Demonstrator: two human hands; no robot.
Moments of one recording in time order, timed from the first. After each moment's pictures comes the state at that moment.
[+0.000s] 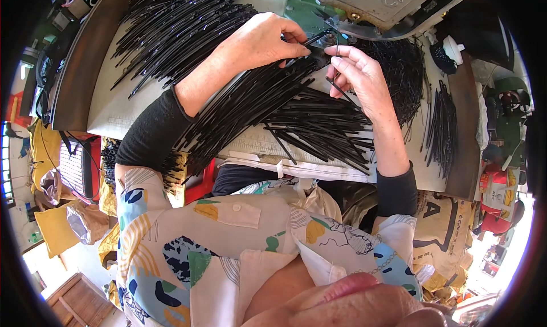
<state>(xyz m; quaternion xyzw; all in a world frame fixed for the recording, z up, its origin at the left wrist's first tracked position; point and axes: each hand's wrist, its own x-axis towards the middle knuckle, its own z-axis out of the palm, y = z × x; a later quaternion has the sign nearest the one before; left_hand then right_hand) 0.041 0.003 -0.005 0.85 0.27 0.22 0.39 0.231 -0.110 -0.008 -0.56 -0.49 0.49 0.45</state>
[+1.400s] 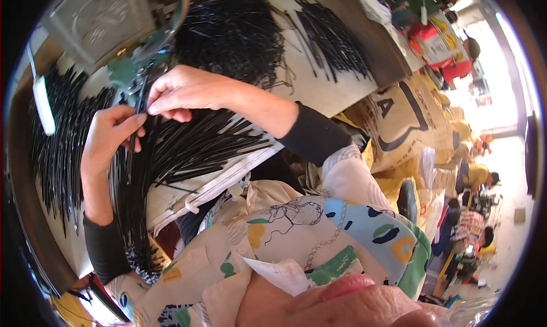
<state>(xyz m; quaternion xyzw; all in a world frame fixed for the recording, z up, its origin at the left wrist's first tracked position) 0.051 -0.010 0.001 0.77 0.30 0.06 0.57 0.239 -0.112 -0.021 -0.49 -0.51 0.57 0.43</state>
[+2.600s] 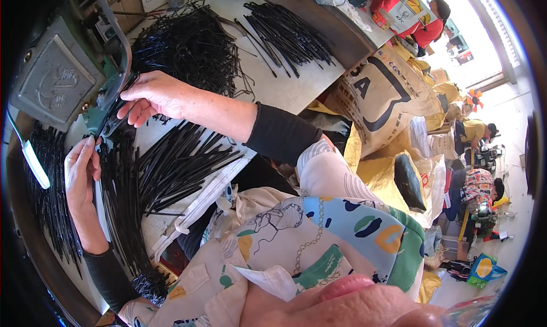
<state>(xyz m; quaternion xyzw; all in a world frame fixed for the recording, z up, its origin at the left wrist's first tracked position) 0.041 0.038 -0.023 0.67 0.31 0.19 0.65 0.264 -0.099 -0.029 -0.36 -0.31 0.59 0.65</state>
